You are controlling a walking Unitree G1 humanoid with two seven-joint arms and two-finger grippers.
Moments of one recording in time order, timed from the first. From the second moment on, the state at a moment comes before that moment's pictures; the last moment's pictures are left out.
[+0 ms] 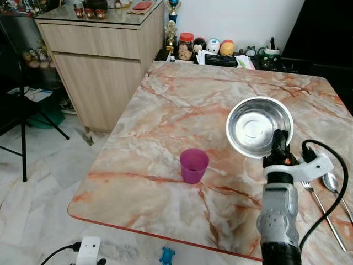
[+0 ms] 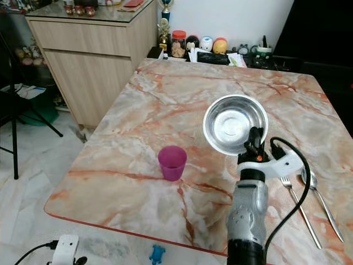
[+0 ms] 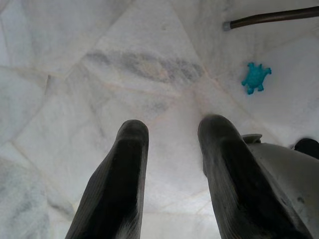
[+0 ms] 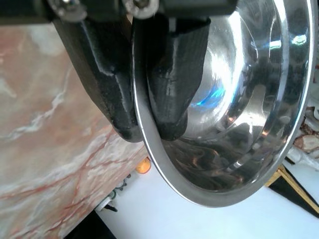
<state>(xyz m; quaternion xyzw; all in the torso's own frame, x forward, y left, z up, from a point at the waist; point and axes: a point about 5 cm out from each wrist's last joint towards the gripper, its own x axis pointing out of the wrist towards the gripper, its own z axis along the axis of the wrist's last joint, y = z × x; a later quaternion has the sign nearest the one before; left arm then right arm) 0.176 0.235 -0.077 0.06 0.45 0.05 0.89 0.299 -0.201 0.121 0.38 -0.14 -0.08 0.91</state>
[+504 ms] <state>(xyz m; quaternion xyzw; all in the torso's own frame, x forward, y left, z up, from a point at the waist) 0.170 0.237 -0.079 0.06 0.45 0.05 0.89 0.292 -0.186 0.139 0.33 -0.16 -0.04 0.93</state>
